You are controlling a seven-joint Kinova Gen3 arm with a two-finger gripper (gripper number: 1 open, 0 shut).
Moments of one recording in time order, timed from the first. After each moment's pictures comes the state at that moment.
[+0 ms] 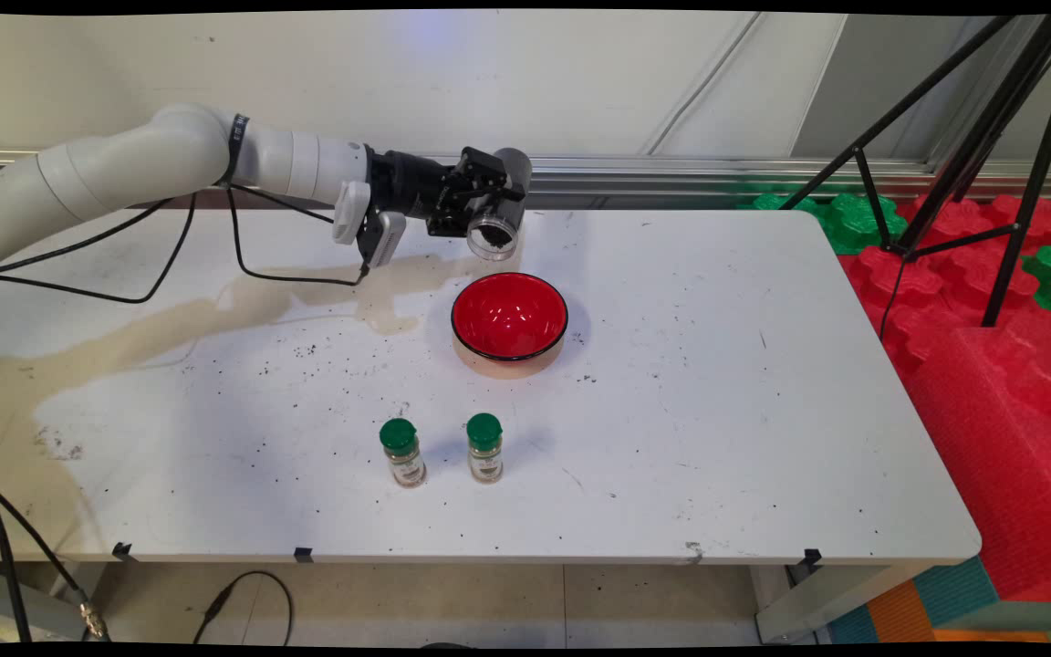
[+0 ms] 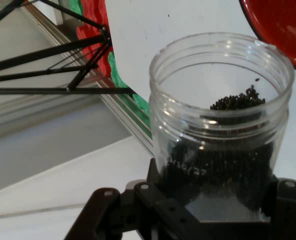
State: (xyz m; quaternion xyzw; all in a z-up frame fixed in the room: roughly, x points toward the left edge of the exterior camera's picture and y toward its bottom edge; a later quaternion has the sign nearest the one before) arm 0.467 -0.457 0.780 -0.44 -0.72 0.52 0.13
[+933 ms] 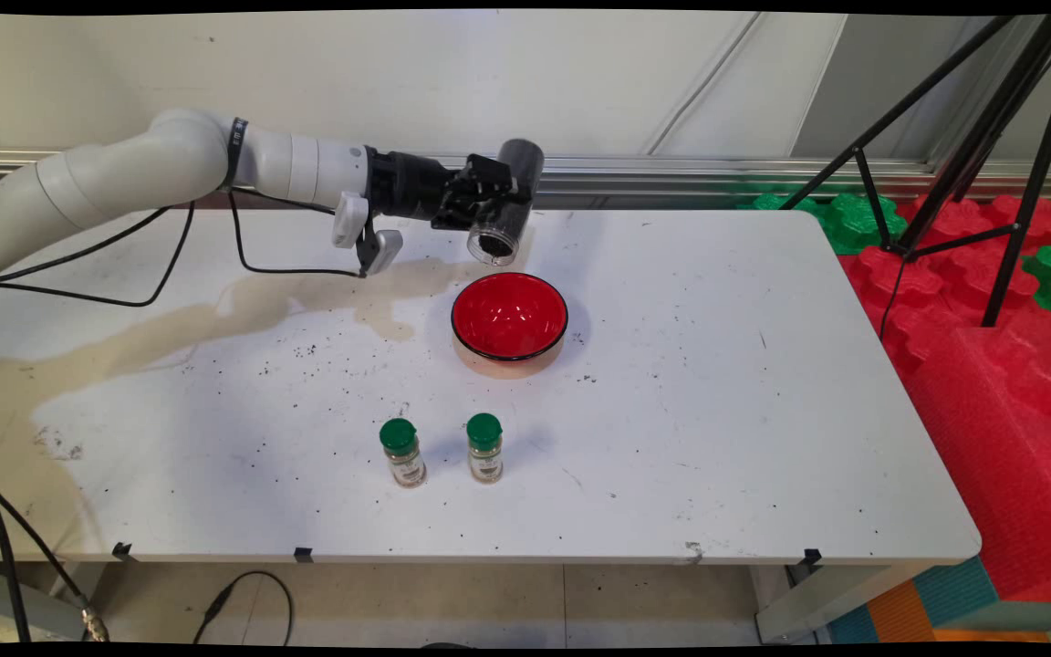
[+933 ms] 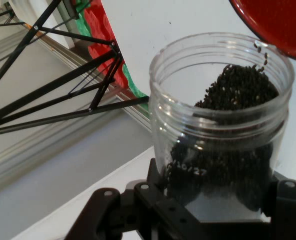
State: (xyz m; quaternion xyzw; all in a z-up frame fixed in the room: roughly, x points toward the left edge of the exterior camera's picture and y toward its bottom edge) arm 0.460 -0.449 0.782 -0.51 -0.66 0.55 0.08
